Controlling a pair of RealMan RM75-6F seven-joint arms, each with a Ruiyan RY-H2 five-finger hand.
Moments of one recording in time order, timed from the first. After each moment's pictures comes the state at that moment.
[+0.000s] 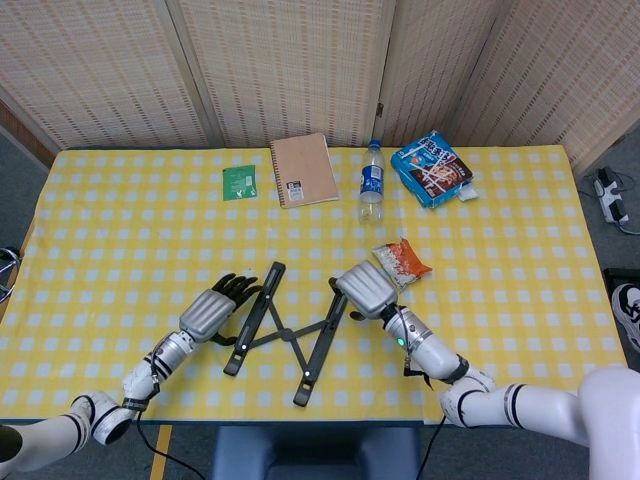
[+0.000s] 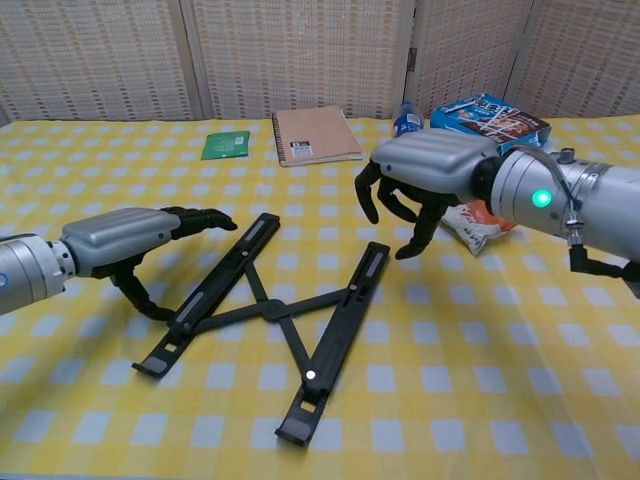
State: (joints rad) left arm -0.70 -1.67 0.01 -1.04 1.58 0.98 -0.20; right arm 0.85 -1.58 0.16 -1.42 -1.24 0.85 -0.41
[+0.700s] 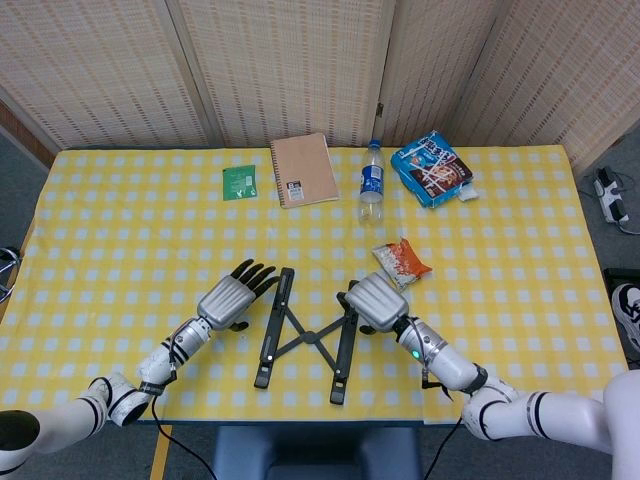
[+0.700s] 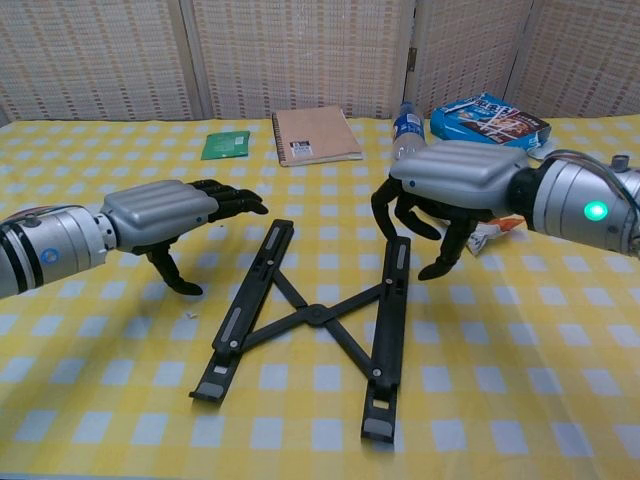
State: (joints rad) left arm -0.80 -1.69 -0.04 -0.99 1.58 0.93 -0.01; right arm 0.82 -1.47 0.08 -1.53 -1.33 0.86 -0.35
